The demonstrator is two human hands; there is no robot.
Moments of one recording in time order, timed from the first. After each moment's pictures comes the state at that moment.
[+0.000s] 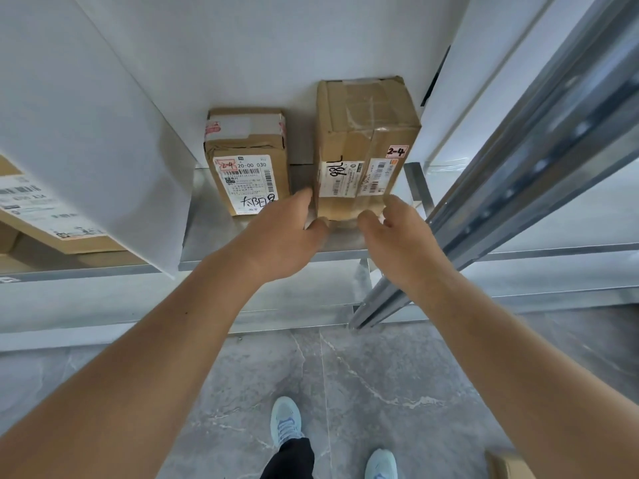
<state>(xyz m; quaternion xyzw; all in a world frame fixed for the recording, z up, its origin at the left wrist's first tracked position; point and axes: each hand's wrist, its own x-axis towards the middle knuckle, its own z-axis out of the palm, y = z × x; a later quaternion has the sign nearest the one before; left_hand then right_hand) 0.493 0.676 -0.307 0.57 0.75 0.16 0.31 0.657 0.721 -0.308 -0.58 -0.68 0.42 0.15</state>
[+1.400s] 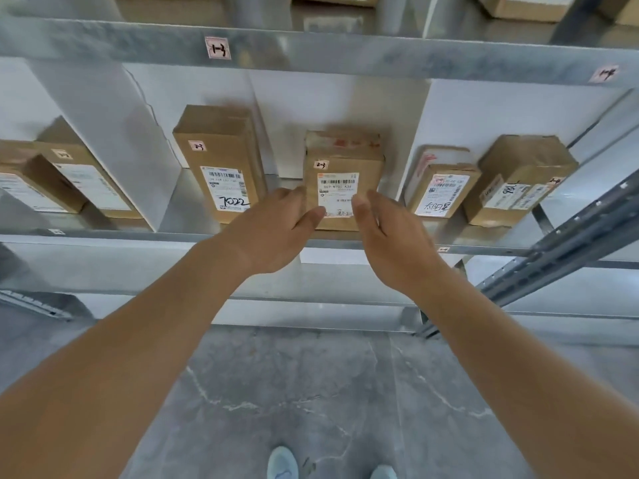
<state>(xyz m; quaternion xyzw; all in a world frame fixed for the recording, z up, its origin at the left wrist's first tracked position) 0.201 0.406 -0.197 0.60 0.75 0.14 0.22 0.387 0.479 -0.211 -0.45 -0.82 0.29 0.19</state>
